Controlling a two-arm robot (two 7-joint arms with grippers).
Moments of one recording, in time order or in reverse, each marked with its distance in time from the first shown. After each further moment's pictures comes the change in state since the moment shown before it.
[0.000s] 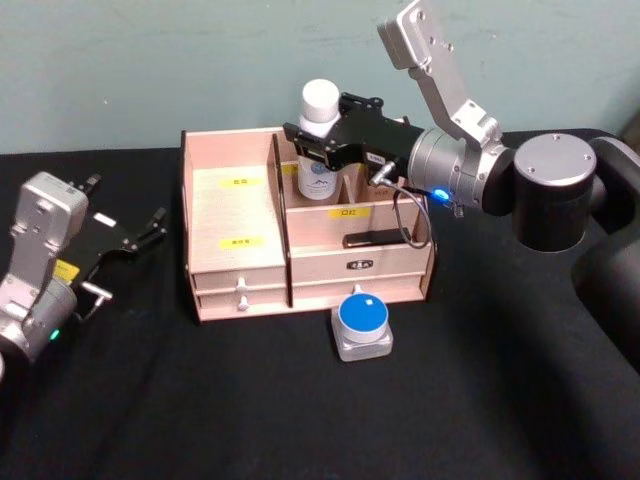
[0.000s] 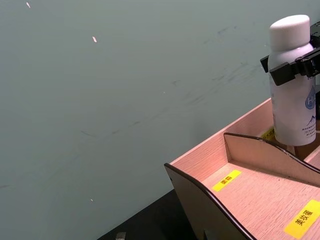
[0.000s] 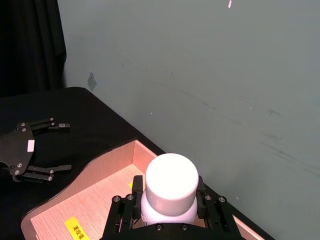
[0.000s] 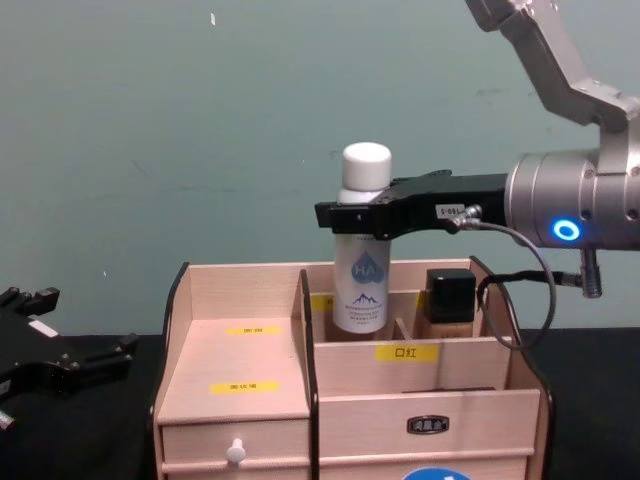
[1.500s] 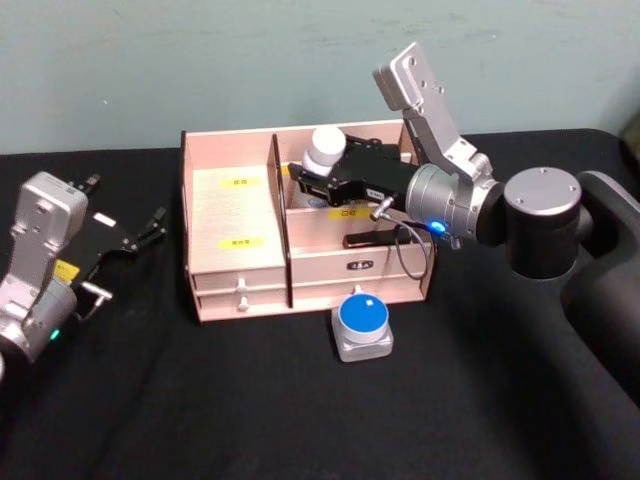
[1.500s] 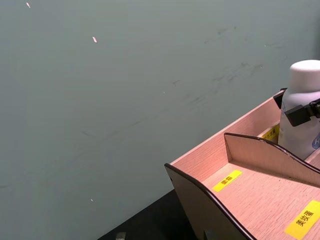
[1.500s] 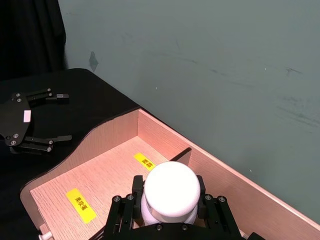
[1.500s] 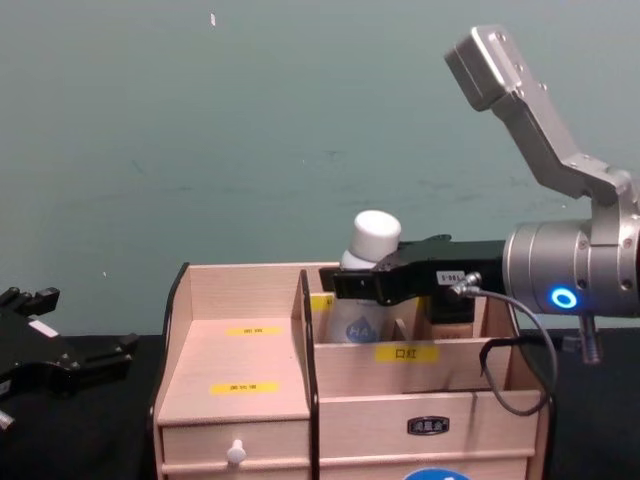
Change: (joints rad) left arm 0.000 0.000 0.000 0.000 0.000 0.000 0.000; right arm -0.024 -0.023 0.000 0.093 -0.017 -0.021 0.029
